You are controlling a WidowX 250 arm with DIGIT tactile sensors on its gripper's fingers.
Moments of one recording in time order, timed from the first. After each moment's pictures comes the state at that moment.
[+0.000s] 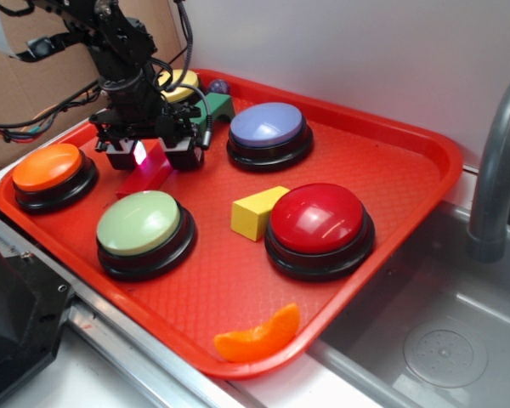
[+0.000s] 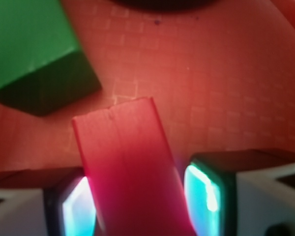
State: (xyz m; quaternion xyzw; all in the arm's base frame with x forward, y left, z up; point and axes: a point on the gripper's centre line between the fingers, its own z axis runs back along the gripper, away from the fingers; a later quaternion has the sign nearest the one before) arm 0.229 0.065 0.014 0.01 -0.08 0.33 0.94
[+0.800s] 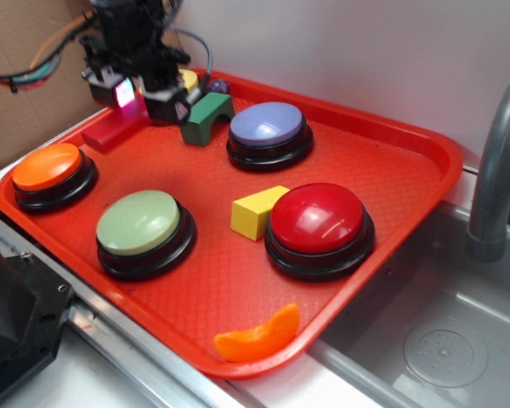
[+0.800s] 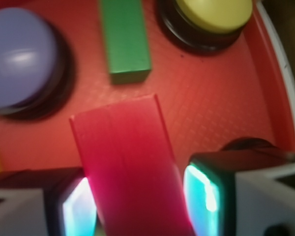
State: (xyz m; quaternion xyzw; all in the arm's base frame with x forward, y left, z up) arm 0.221 0.032 0.116 0.04 -0.03 0.13 0.99
